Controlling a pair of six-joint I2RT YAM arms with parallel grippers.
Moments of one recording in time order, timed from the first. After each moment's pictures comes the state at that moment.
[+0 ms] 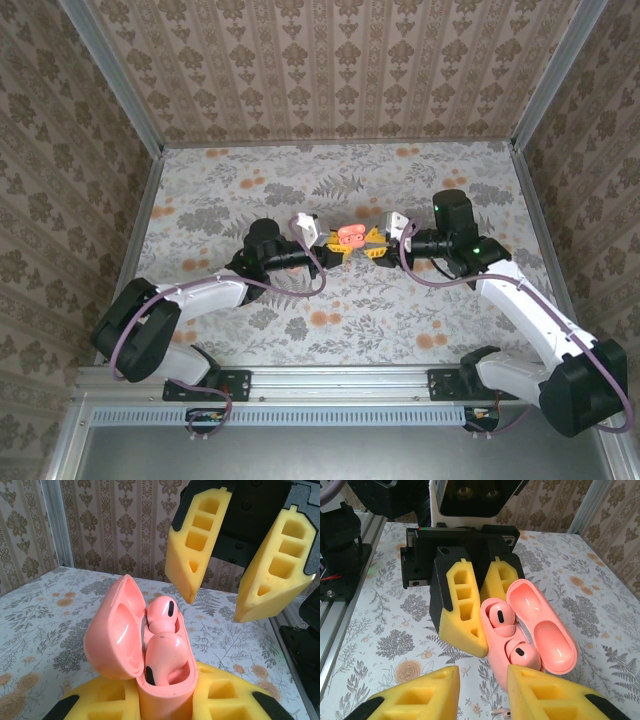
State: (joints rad) left arm -0.72 1.42 0.62 0.73 0.71 -0.01; right arm 0.34 1.11 0.85 -0.30 -0.86 -0.66
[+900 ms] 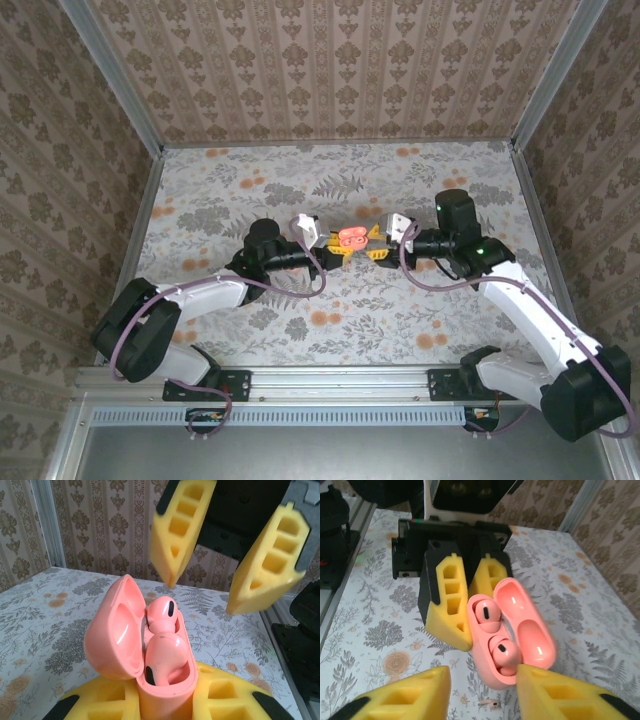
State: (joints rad) left arm -0.72 1.42 0.62 0.73 0.75 -0.01; right arm 0.32 1.07 0.87 -0.35 -0.81 -0.73
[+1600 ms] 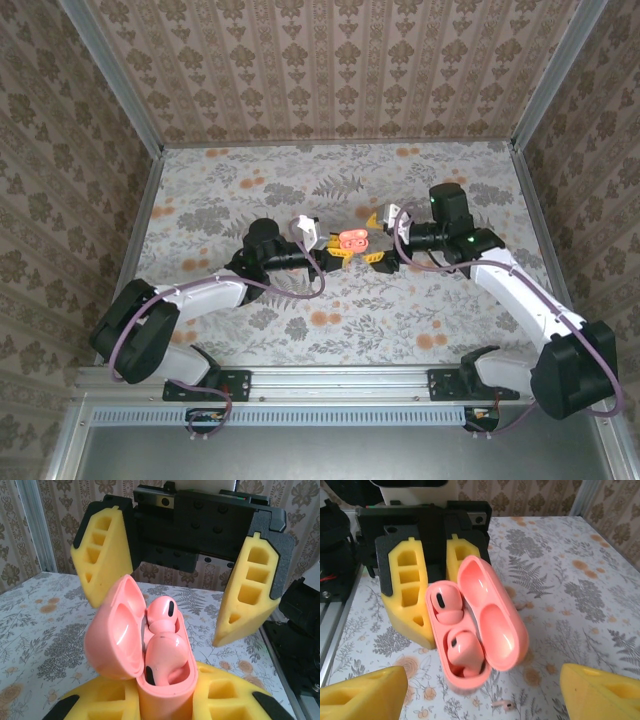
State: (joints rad) left arm -0.73 1.41 0.62 0.72 0.78 0.01; right arm 0.31 1.22 0.90 -0.32 -0.88 -0.65
